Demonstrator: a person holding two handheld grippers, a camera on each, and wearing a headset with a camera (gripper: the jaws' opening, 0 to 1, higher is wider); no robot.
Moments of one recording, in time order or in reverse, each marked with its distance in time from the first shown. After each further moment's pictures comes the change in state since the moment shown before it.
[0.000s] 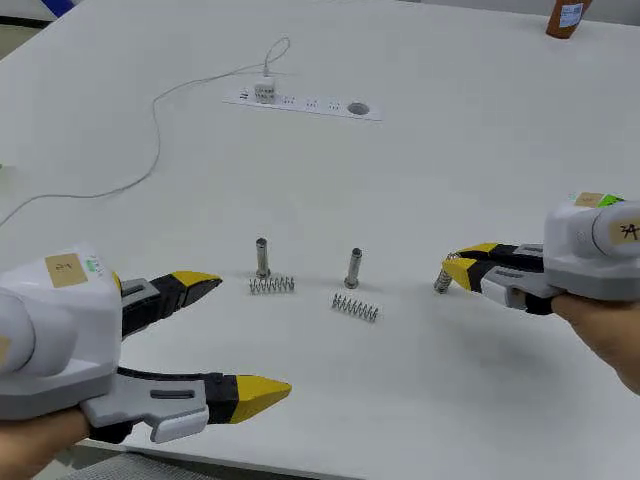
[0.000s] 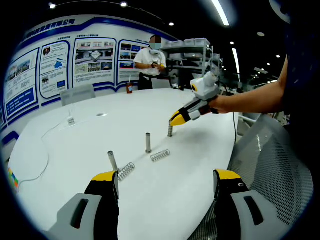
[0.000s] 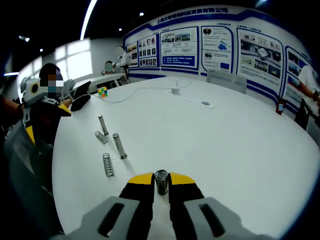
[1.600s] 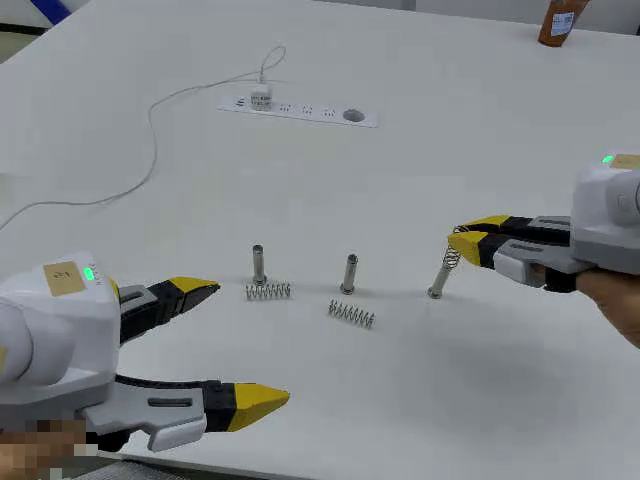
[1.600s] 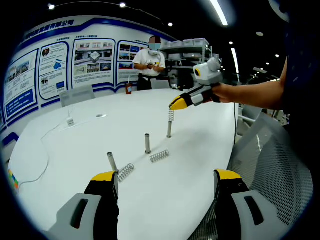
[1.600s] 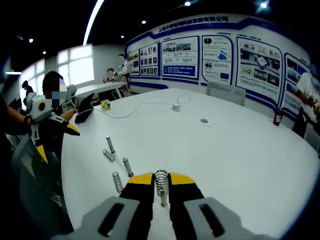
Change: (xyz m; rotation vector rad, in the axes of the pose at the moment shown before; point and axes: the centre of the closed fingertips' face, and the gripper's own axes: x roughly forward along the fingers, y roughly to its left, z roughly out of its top) left arm 0.000 -0.002 0.002 0.007 -0.003 -0.004; right arm -0.030 0.004 0.046 -0.014 -0.081 -0.002
